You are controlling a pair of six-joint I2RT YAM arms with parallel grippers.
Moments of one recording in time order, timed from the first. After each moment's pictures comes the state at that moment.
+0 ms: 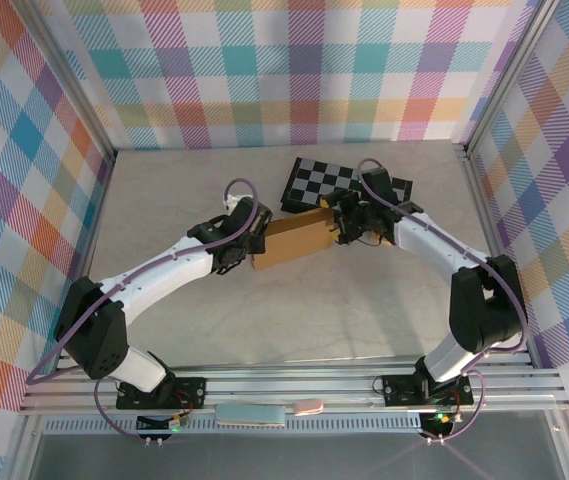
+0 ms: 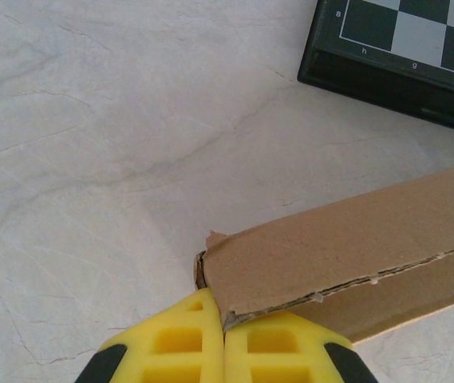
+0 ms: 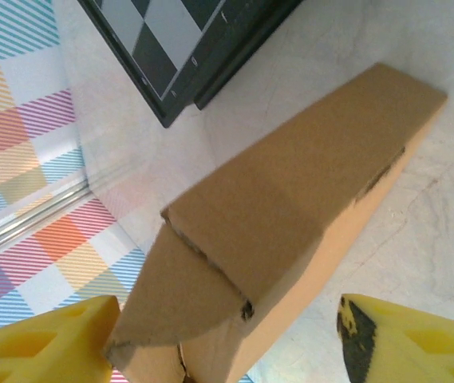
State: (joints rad) left arm -0.69 1.50 1.14 -0.58 -0.38 -0.60; right arm 0.37 1.60 1.12 -0.30 -0.37 1.52
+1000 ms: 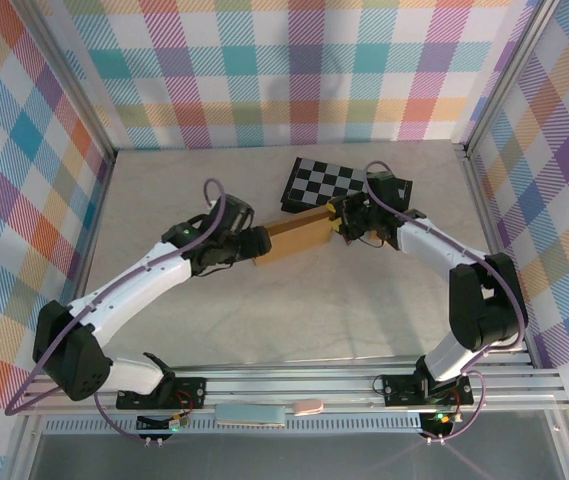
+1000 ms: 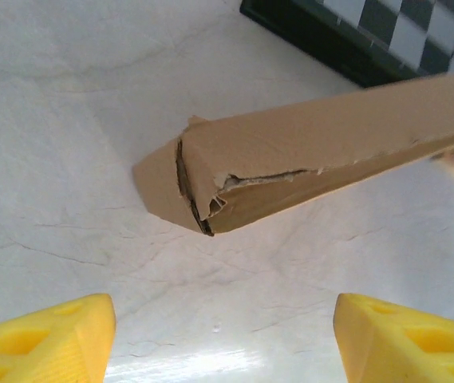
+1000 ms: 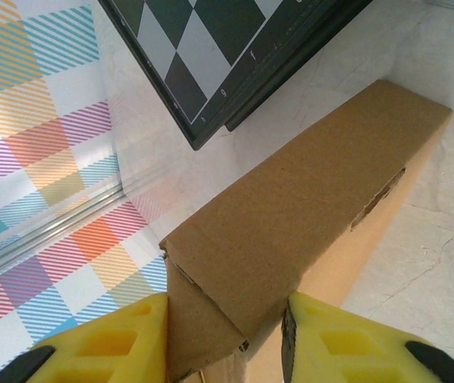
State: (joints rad) left arm -0.61 1.34 1.14 -0.70 -0.07 -0.80; right arm 0.35 1.61 1.06 -0.14 -0.40 1.54
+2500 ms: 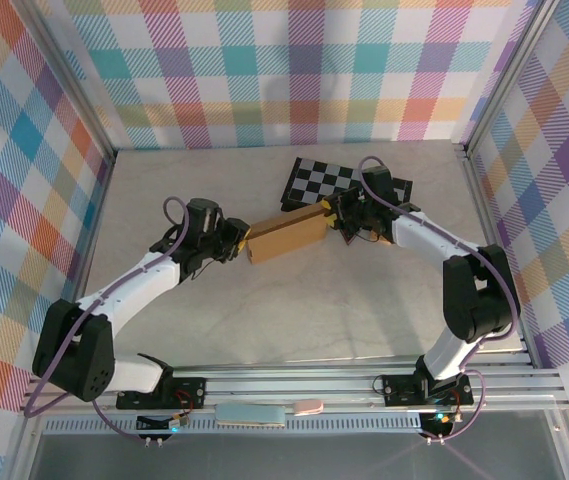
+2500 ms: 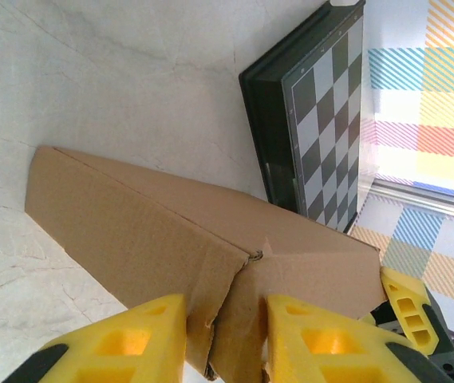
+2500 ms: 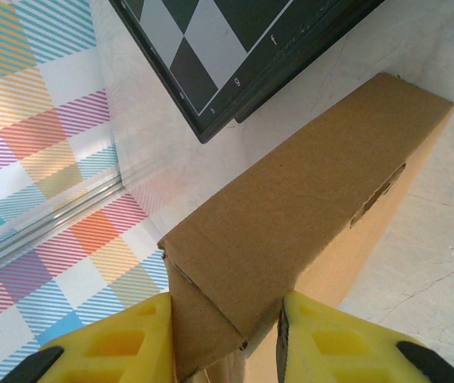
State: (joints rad) left arm -0.40 1.34 0.85 -0.19 0.19 -1.38; right arm 0.35 1.67 1.13 -0.16 -0.43 1.54
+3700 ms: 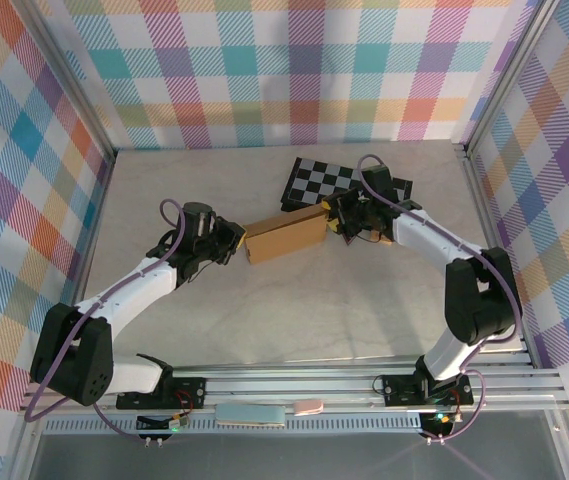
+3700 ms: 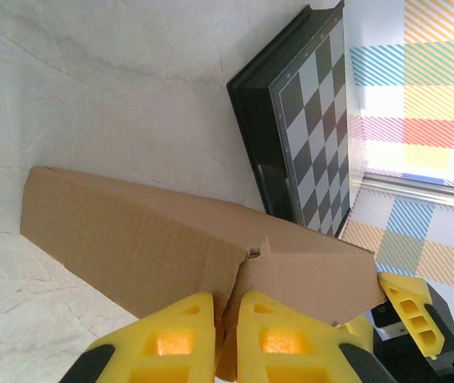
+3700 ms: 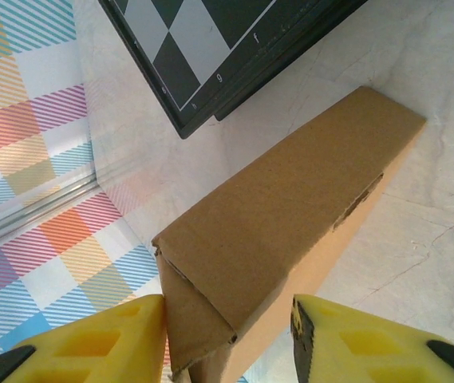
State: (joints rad) left arm -0.37 1.32 0.79 -0.11 0.22 -1.32; right arm 0.35 1.65 1.16 -0.27 -0.40 1.46
